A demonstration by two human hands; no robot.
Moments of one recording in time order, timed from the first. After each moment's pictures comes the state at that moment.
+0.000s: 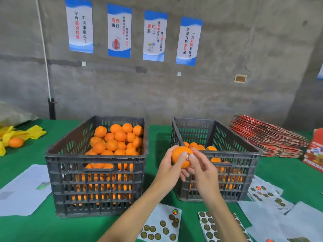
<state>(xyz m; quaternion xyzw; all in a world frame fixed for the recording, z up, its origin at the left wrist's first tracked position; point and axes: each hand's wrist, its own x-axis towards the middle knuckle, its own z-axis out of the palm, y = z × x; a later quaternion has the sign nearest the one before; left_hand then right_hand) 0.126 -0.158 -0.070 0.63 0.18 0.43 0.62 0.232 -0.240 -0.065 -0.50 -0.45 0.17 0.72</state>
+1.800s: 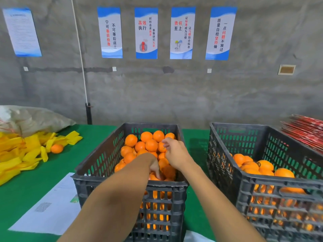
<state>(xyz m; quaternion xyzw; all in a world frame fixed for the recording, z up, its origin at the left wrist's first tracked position) 0.032 0.131 -0.068 0.74 0.60 -0.14 0.29 0.129 0.021 -0.024 -0.65 -0.66 0.10 0.38</state>
